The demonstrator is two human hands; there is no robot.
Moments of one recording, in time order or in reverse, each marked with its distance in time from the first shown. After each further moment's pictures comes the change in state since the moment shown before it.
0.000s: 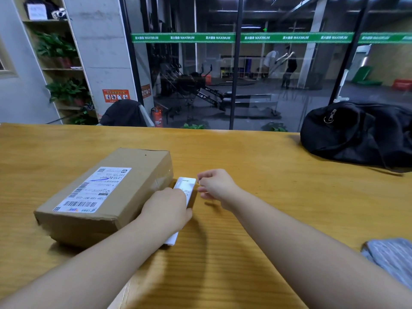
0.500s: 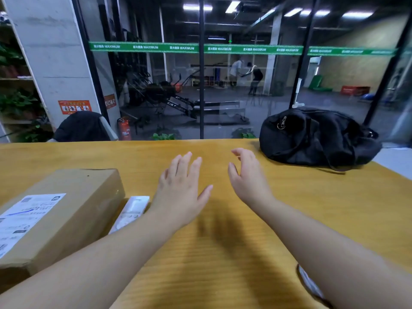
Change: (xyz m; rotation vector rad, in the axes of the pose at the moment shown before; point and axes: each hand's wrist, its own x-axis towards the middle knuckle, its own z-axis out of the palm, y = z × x) left_hand 0.036 0.102 -0.020 -0.189 0.412 0.328; right_hand -0.021 0.016 -0.155 -0.612 0.589 -0.596
